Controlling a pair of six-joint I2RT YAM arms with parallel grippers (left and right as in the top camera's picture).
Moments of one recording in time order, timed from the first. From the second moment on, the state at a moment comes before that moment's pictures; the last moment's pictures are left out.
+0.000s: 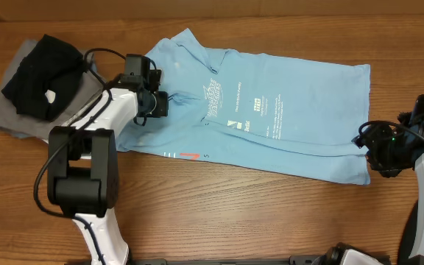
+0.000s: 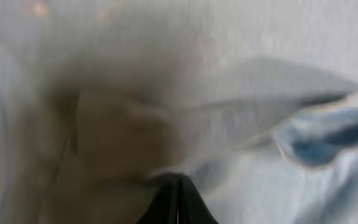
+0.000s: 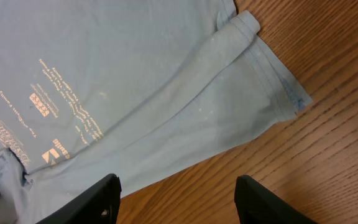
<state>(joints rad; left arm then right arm) -0.10 2.05 1.33 -0.47 0.12 -0.06 -0.39 1.34 1.12 -1.12 -0.25 0.46</state>
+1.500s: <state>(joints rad) -0.05 2.06 1.40 -0.80 0.20 -0.02 -0.39 1.65 0.97 -0.72 -0.27 0.48</state>
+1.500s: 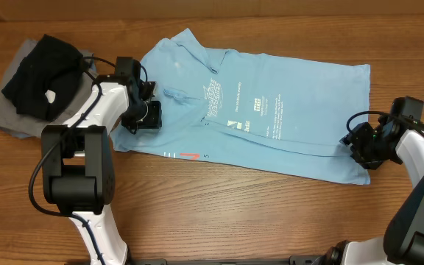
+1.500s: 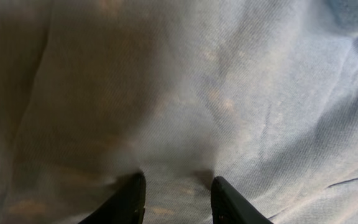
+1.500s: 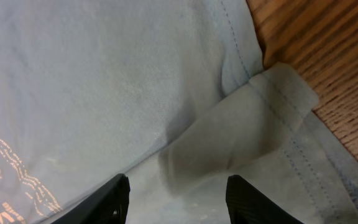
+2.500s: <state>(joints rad) -0.05 2.05 1.39 -0.78 0.21 -0.02 -0.48 1.75 0.99 -0.61 -0.42 0.60</state>
